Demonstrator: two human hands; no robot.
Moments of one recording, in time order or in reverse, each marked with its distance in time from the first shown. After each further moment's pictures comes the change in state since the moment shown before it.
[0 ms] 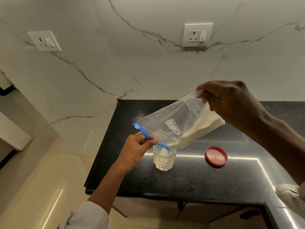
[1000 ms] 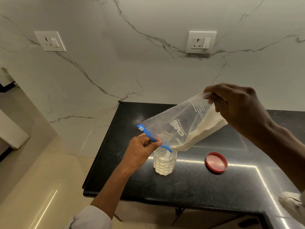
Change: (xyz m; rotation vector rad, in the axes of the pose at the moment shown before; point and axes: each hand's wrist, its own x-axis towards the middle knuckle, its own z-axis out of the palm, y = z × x) left_hand 0.001 0.004 0.006 -0.014 0.019 0.058; right_hand 0.000 -0.001 -0.001 -0.020 0.061 0.000
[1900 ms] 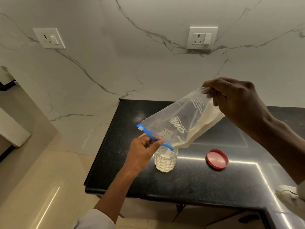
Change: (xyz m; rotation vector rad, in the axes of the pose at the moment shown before) left_hand -0.009 -0.009 0.009 -0.026 0.072 0.020; right_hand 0.004 0.006 0.005 -0.037 -0.003 -0.028
